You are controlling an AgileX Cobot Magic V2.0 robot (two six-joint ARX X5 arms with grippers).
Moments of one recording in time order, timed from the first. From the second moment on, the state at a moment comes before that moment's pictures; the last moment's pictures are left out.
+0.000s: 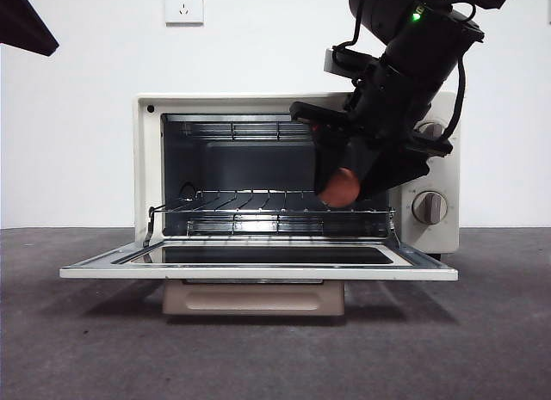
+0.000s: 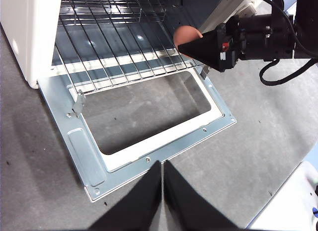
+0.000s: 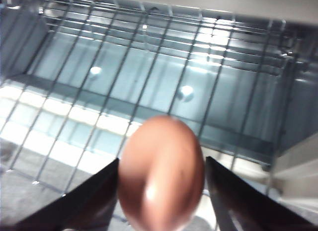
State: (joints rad) left arm -0.14 0.89 0.85 -0.66 0.64 -0.04; right arm 0.54 1.64 1.06 -0.16 0.02 0.34
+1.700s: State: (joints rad) left arm -0.08 1.45 0.76 -0.22 0.65 -0.12; right arm 0.74 0.64 1.06 -0.66 0.18 0.32
